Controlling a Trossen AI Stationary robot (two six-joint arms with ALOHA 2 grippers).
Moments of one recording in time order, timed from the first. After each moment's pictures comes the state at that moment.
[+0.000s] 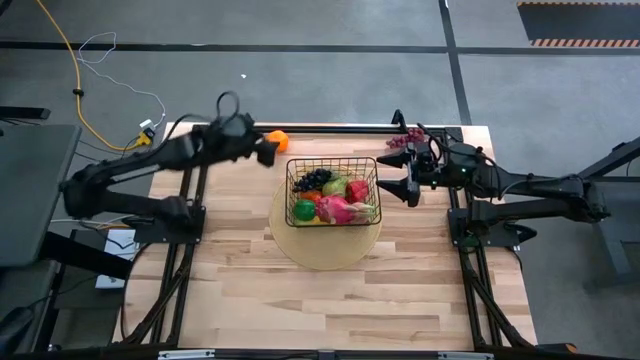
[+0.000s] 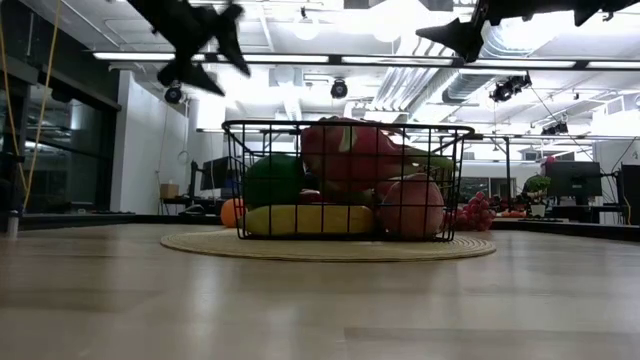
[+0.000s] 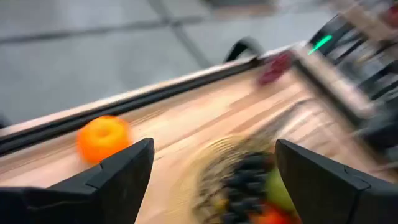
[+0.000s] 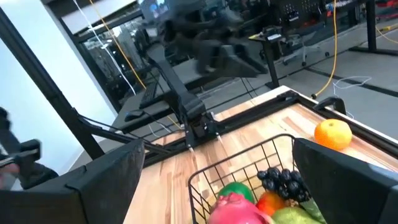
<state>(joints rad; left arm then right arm) 0.52 1.04 0.94 -0.46 -0.28 -0.55 -0.21 0.81 0.64 0.14 -0.12 0.37</state>
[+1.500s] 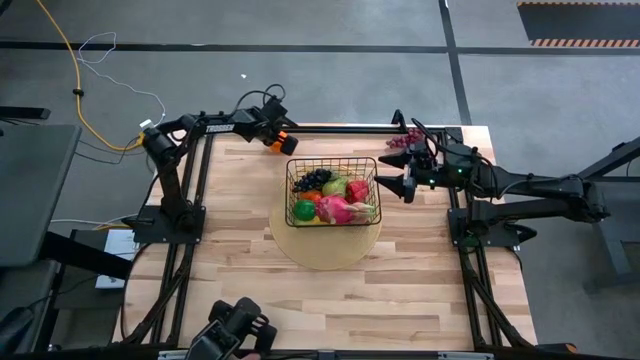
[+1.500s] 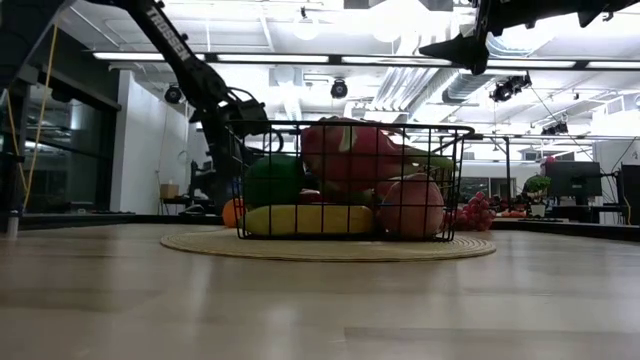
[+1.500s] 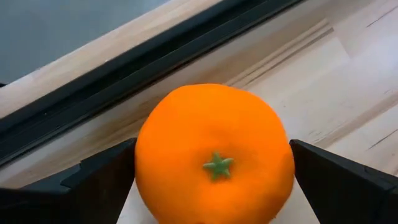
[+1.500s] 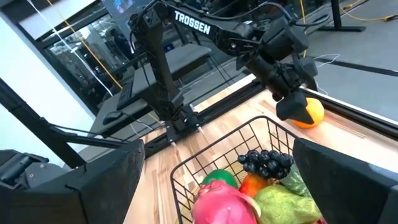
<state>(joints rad) 0.92 1.87 1.14 -0.40 -0.05 -0.23 -0.21 0.81 0.64 0.07 -0.03 0.45</state>
